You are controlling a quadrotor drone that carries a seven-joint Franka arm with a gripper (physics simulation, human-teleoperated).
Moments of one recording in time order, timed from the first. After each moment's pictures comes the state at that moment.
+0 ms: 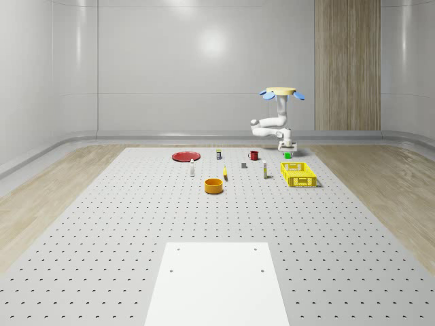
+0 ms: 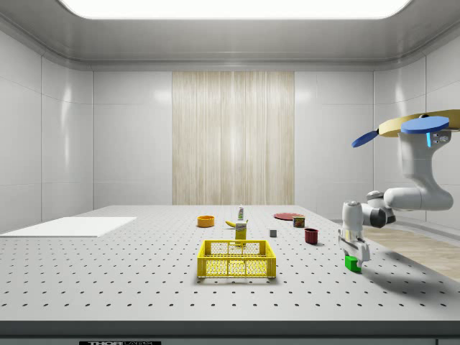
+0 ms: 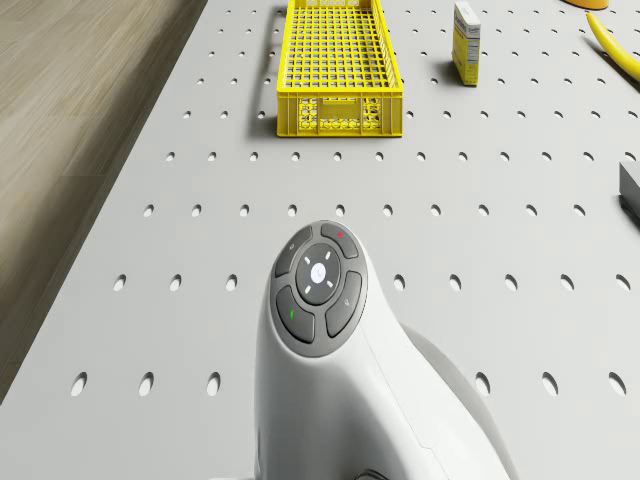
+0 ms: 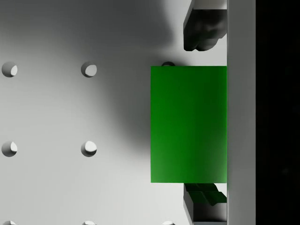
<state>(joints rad) -1.15 -1.36 1.20 -2.82 -1.99 1.48 1.64</state>
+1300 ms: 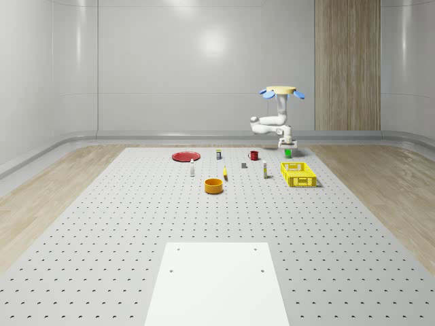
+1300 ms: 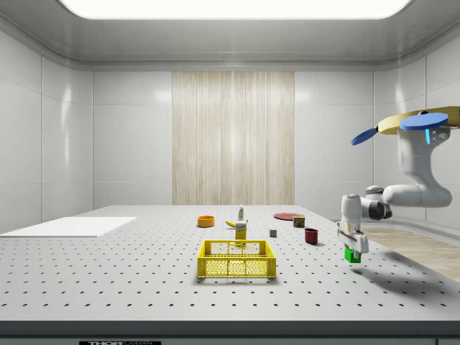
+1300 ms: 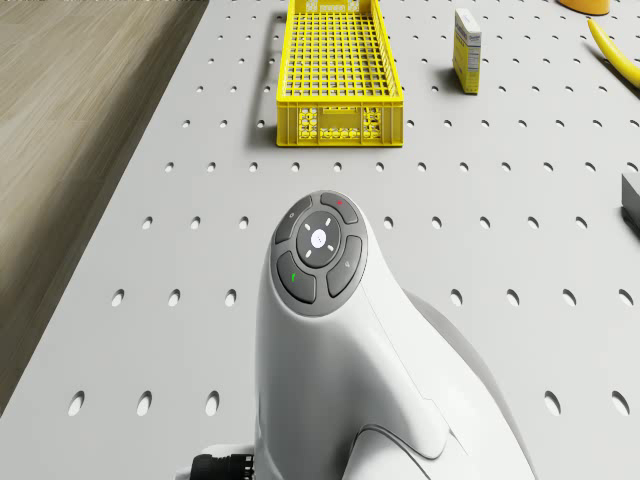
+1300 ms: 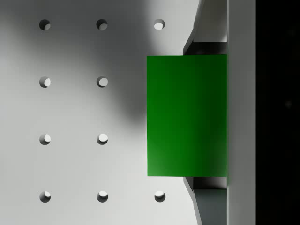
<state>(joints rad) -1.17 -1.39 1.30 -2.84 -1.87 1.48 1.67</state>
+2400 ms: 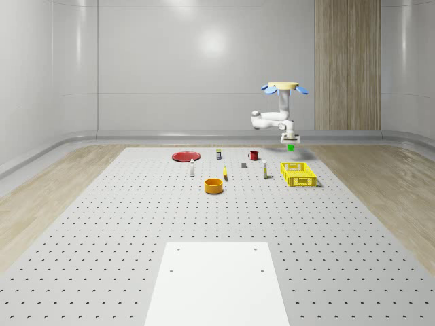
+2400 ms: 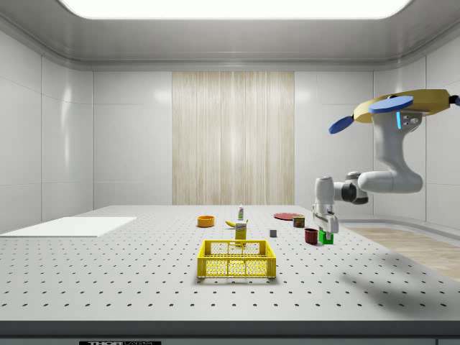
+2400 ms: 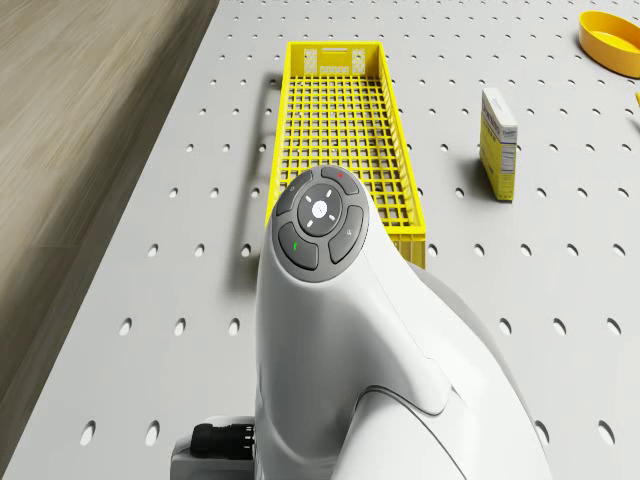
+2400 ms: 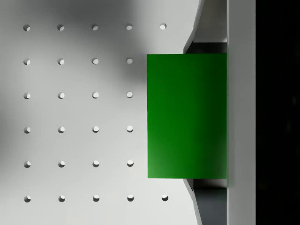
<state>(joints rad) -1.18 -1.45 1.37 -2.85 -1.79 1.52 1.69</state>
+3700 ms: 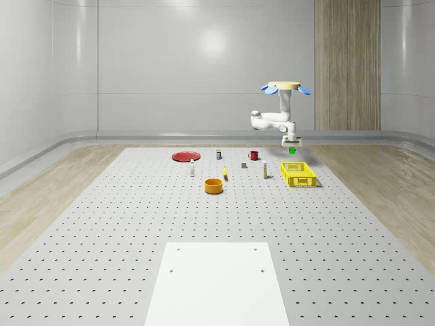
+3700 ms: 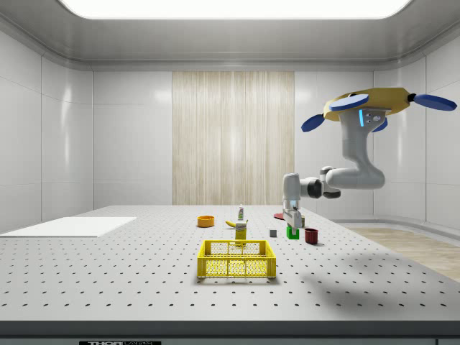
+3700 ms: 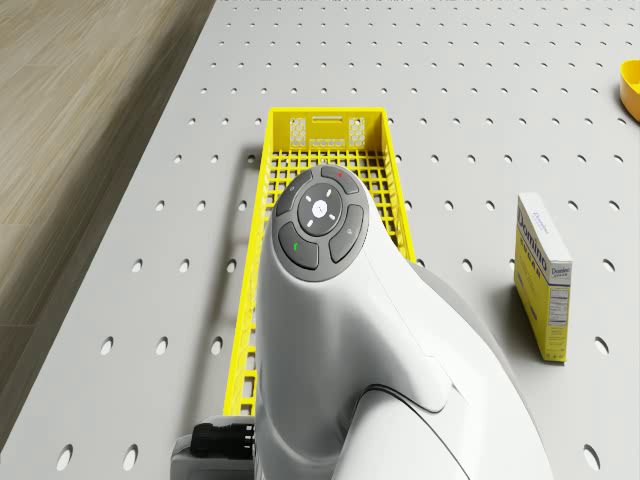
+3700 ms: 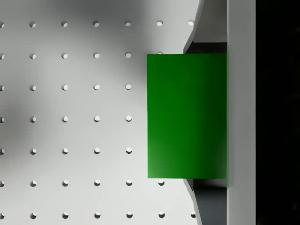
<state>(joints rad) -1.20 -1.51 1.38 -2.85 -1.77 1.57 1.70</state>
